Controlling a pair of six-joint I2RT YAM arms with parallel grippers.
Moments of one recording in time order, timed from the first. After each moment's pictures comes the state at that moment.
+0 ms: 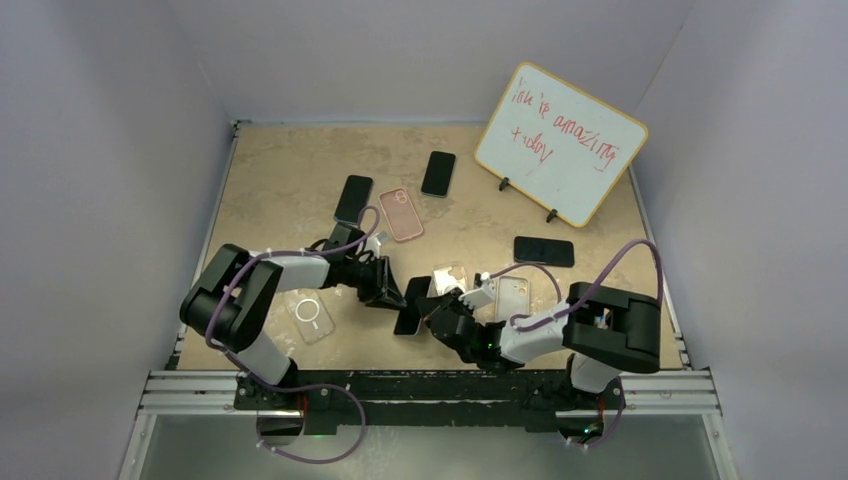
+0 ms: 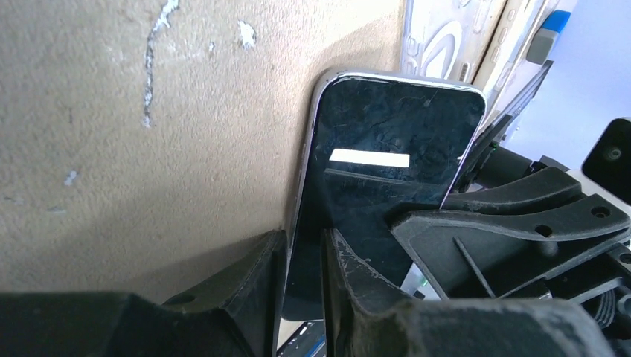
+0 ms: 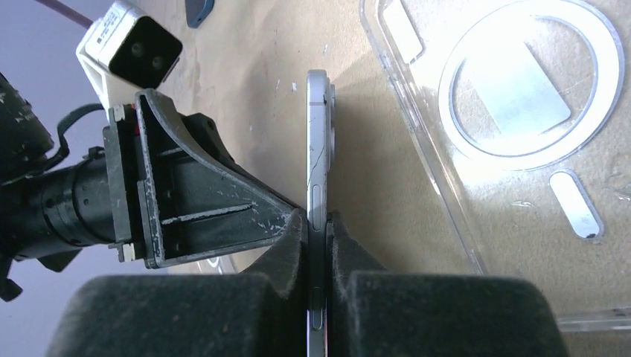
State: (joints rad) left arm -0.44 1.64 0.63 -0.07 0.68 -0.65; right arm 1.29 1.62 0.45 0.54 0.77 1.56
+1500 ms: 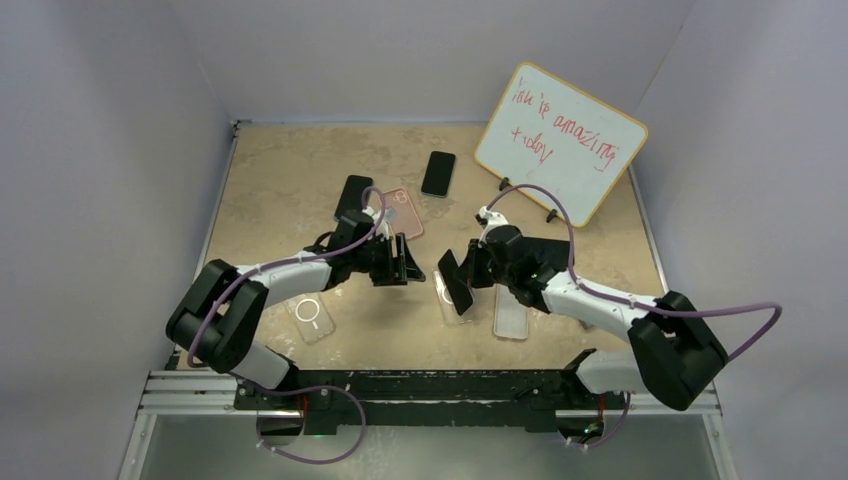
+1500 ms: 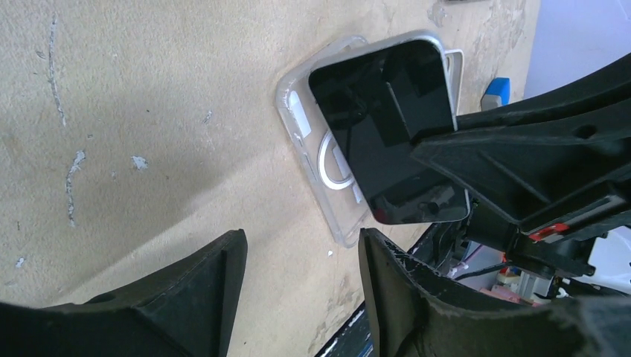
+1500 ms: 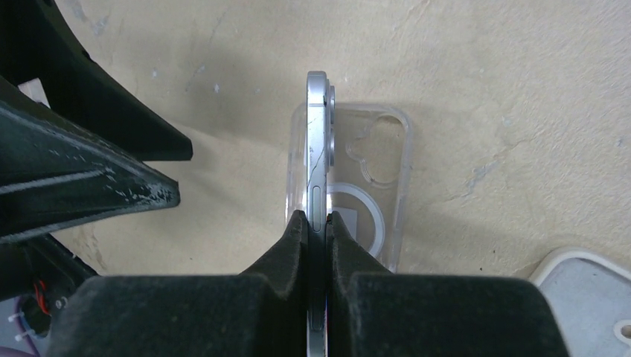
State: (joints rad) left arm -0.53 1.51 0.68 0.06 0.49 -0.72; right arm 0.67 1.30 0.61 0.01 -0.08 0.58
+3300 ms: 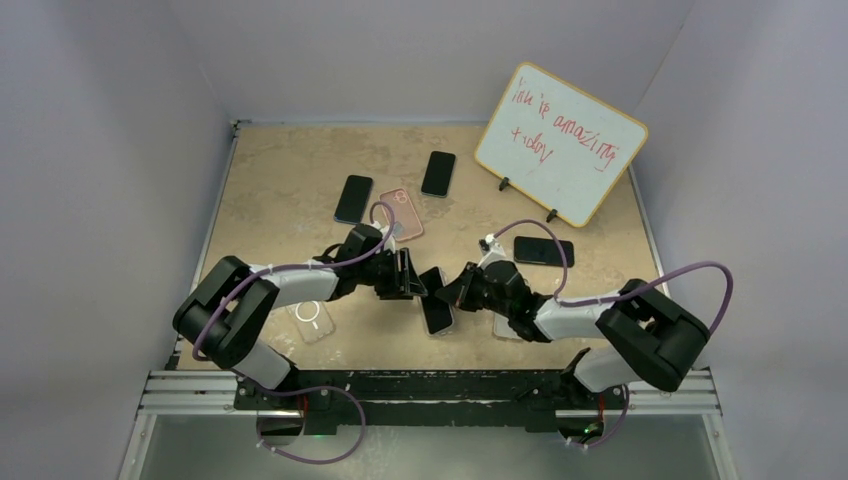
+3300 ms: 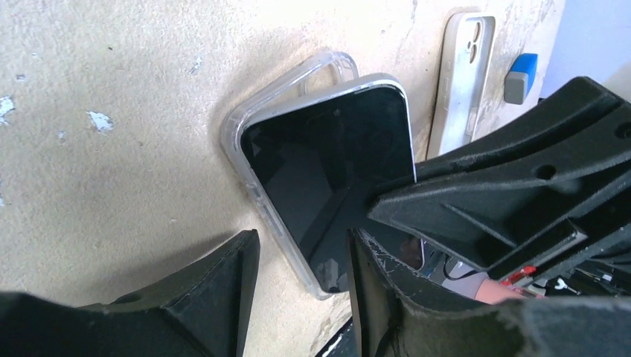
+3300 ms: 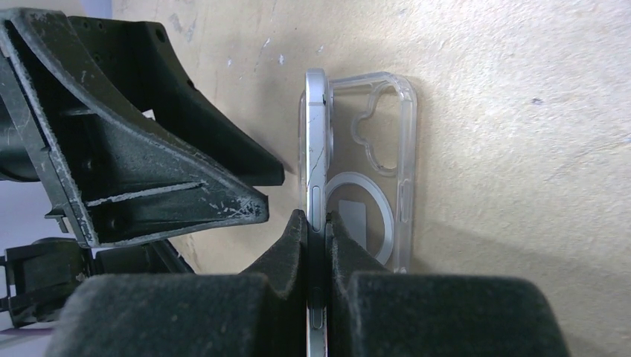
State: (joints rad) left arm -0.60 1.55 0.61 0.14 0.47 -0.78; right arm 0.79 1.41 0.32 0.57 -0.09 0.95
